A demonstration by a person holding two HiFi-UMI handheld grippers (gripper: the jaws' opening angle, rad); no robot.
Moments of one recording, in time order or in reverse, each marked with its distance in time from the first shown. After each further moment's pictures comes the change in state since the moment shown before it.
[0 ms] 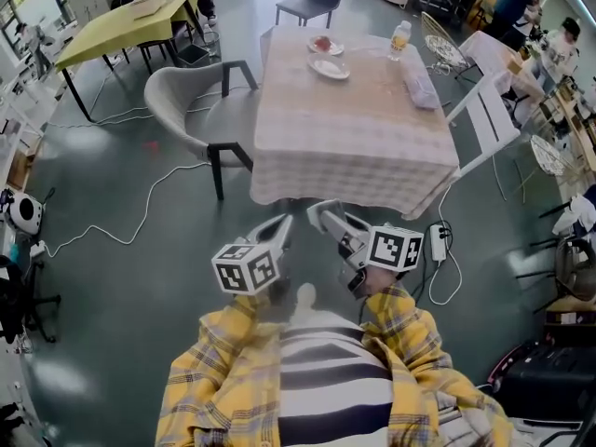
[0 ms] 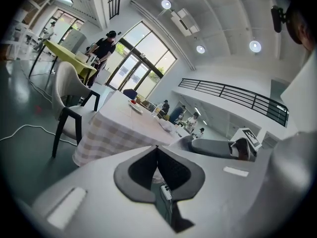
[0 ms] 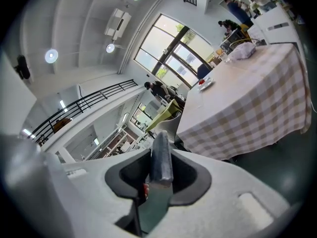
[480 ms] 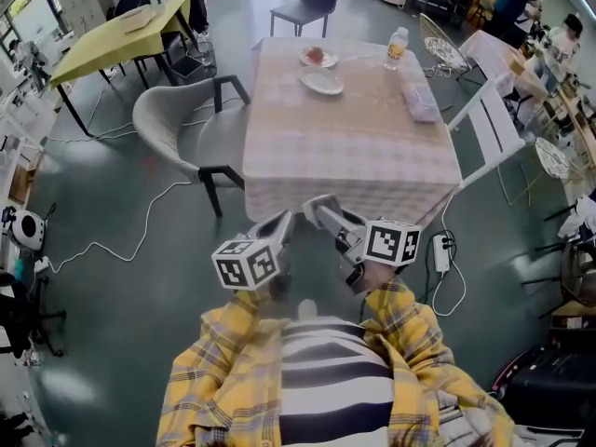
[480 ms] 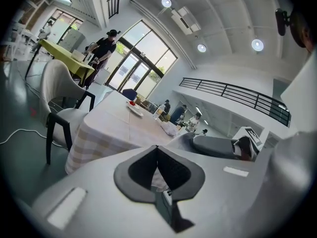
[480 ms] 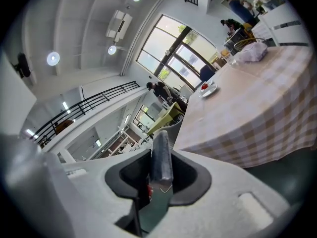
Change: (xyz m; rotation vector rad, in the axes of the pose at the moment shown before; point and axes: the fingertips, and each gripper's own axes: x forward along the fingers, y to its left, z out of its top) left arm 0.075 0.017 0.043 0.009 0.005 0.009; right arm 0.039 -0.030 0.069 -0.013 -0.012 0.031
